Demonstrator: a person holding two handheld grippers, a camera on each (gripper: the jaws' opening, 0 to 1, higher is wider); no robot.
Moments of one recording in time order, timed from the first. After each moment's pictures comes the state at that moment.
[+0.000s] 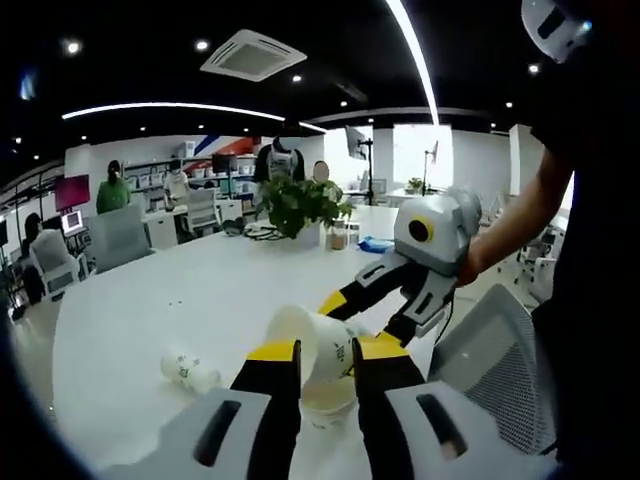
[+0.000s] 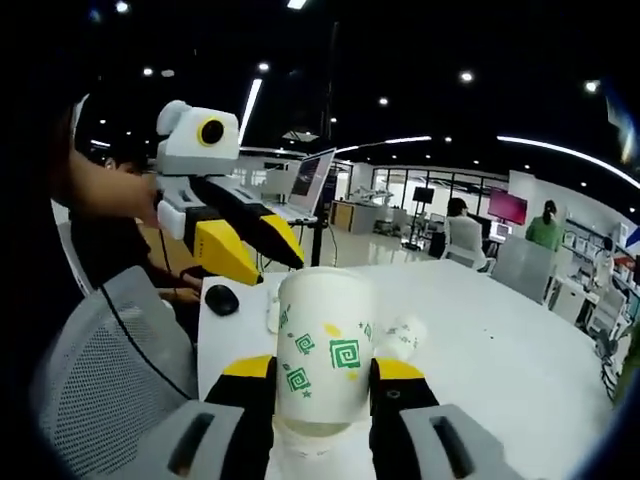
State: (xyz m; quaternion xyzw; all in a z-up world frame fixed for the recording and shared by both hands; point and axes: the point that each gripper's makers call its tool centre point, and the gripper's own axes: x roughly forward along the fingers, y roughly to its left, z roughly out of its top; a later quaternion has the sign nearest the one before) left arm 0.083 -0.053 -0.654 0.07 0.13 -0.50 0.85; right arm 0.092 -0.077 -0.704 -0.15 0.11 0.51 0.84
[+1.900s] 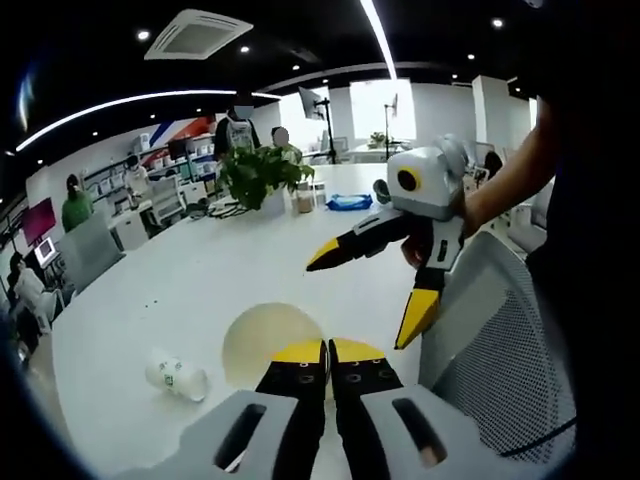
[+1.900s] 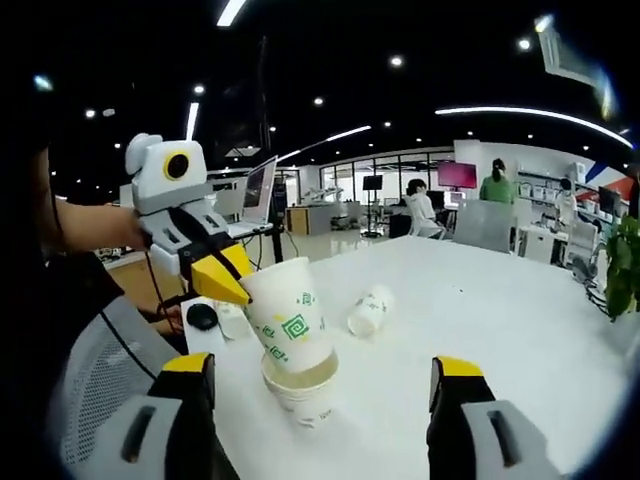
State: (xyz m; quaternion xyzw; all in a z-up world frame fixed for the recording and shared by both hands) left arm 0.072 -0.080 -0.679 0.17 0.17 -0.55 0.80; right arm 0.085 -0.132 -0.716 -0.04 0.15 0.42 0.90
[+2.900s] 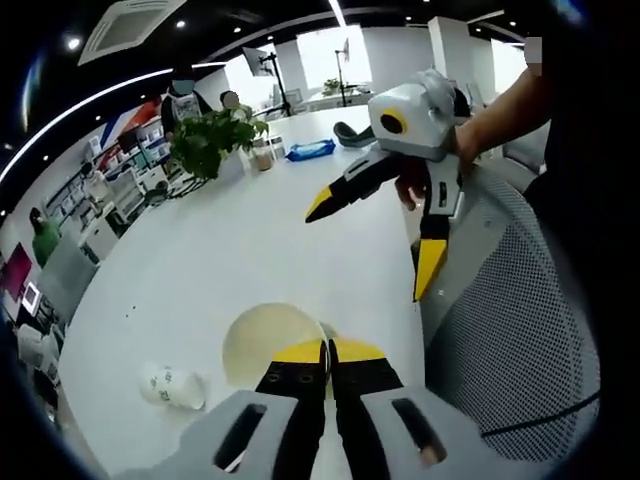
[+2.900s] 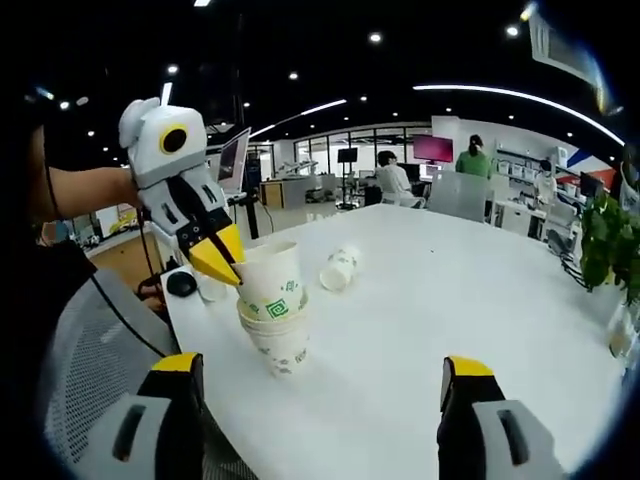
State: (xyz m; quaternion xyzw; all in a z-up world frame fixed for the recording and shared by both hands) left arm 0.074 -0.098 -0.724 0.30 0.22 -0.59 0.72; right arm 0.072 -0.169 -0.750 -0.06 0.21 0.37 0.90
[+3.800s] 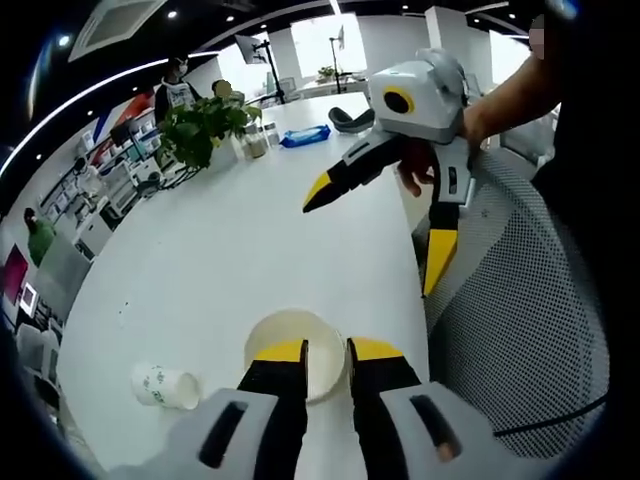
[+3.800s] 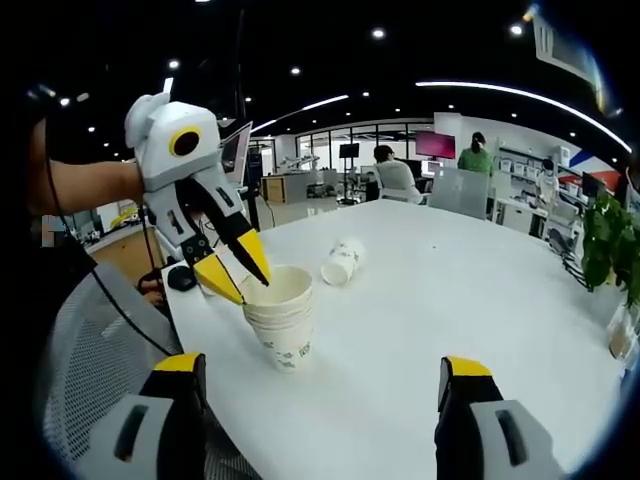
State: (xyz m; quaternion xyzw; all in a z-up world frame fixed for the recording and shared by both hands) left arm 0.076 -0.098 -0.735 0.30 0.23 -0.59 0.71; right arm 0.071 -0.170 -0.756 -0.07 0.22 0.37 0.90
